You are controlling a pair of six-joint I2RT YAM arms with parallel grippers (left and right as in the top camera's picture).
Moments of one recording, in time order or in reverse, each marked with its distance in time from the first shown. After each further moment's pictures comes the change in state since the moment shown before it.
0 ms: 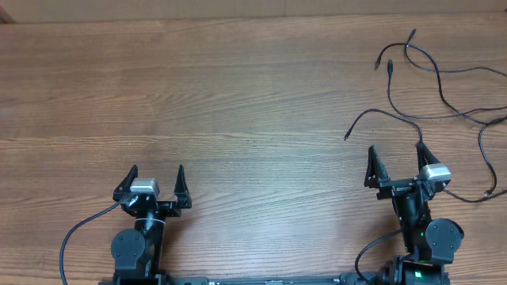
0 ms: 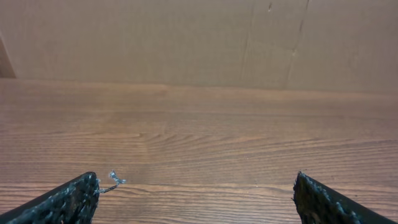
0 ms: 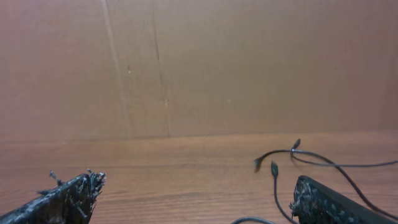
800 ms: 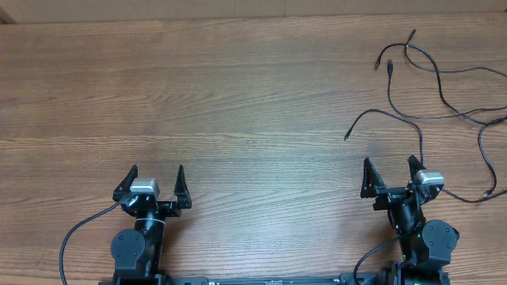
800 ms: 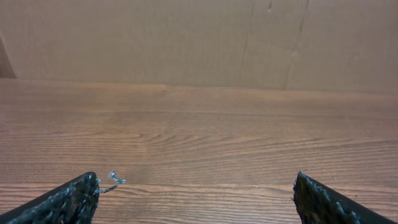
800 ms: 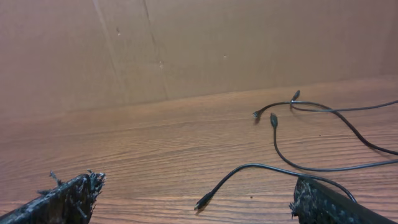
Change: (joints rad) left arm 0.000 0.000 0.000 0.000 0.000 0.000; right arm -0.005 -0.217 0.000 -0.378 0.002 0.016
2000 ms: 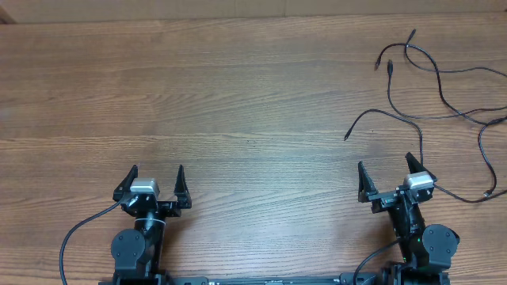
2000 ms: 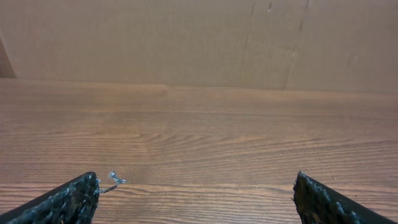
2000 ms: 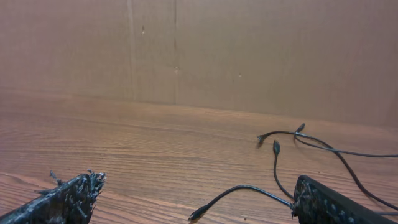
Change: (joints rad) left arm 0.000 0.000 0.000 0.000 0.000 0.000; right arm 0.020 -0.054 0.000 -0.001 -0.055 -0.184
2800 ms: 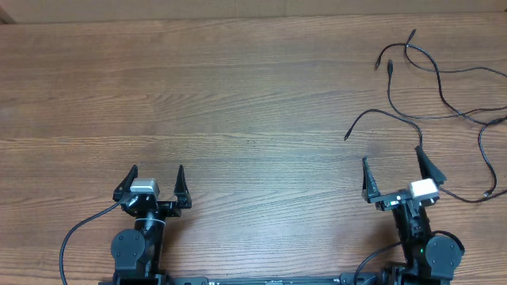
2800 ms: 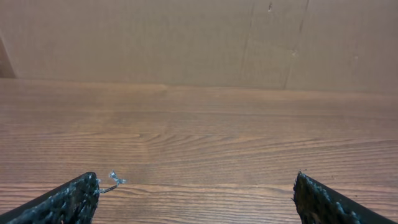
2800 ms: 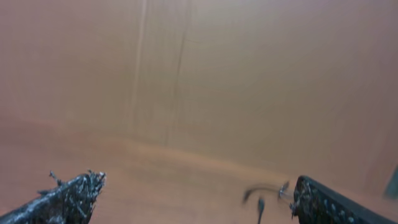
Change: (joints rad) left arm 0.000 0.000 0.000 0.000 0.000 0.000; right arm 0.015 -0.003 0.000 0.185 0.000 -0.067
